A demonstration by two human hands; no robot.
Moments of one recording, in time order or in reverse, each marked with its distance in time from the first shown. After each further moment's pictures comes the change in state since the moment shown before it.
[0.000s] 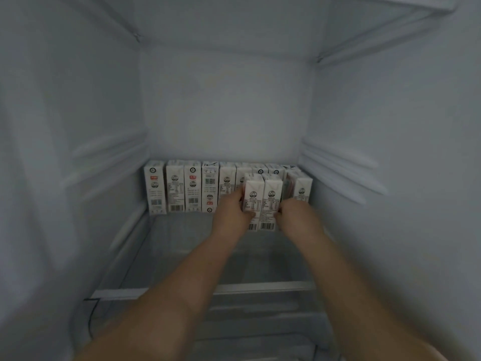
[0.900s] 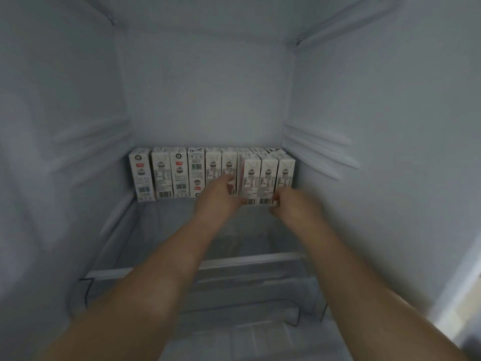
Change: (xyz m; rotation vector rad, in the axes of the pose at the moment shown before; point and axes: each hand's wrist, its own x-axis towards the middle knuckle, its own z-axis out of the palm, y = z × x) left_hand -0.016 0.014 -0.013 0.147 -0.095 -0.092; right_hand -0.030 0.017 -0.012 -0.073 -0.006 0.041
